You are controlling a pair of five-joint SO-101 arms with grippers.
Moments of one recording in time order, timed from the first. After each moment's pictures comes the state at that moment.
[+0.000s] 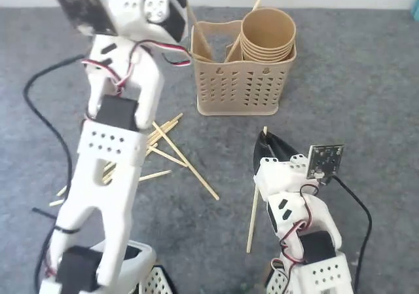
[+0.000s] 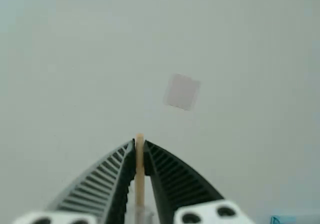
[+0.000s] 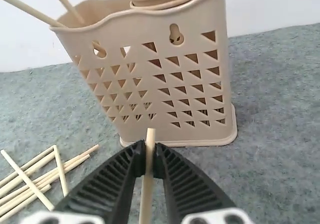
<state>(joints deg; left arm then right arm) 8.8 -19.5 11.6 5.5 18.6 -18.2 -102.8 95.4 33.3 -16.7</state>
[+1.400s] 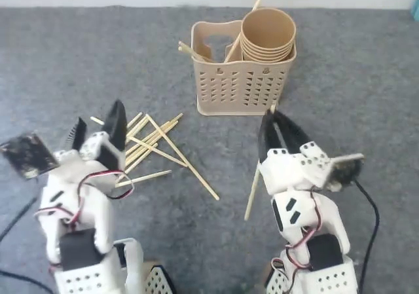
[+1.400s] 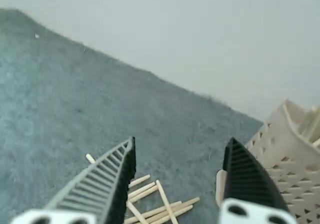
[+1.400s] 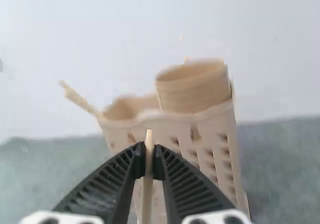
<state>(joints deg) -18.4 -88.4 68.8 52.4 23.5 -17.7 -102.8 86.9 22.2 -15.5</state>
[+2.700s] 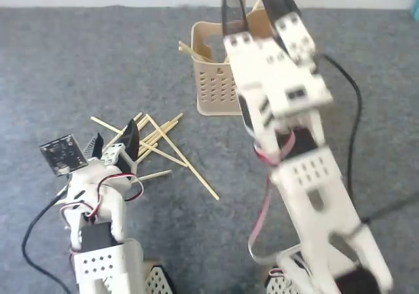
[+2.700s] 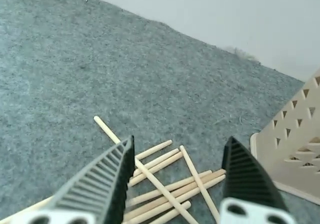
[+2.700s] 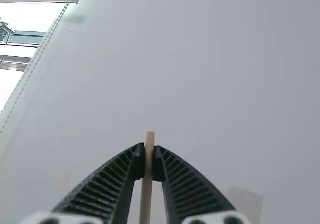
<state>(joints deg) -18.5 -90.7 92.2 35.6 19.7 -26.4 -26.5 23.3 -31.2 14.2</state>
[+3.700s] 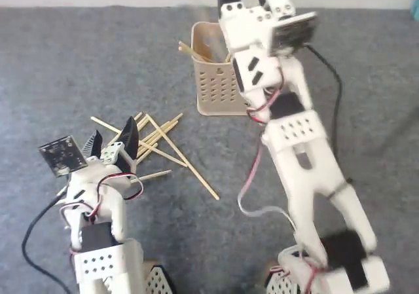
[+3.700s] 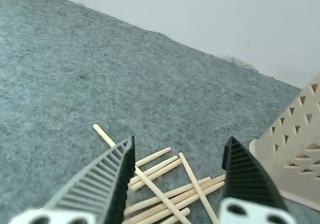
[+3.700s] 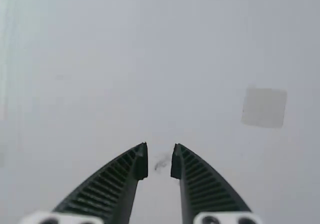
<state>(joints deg) -18.5 -90.7 92.5 33.9 19.7 -22.1 -14.9 15.3 -17.8 -1.5</state>
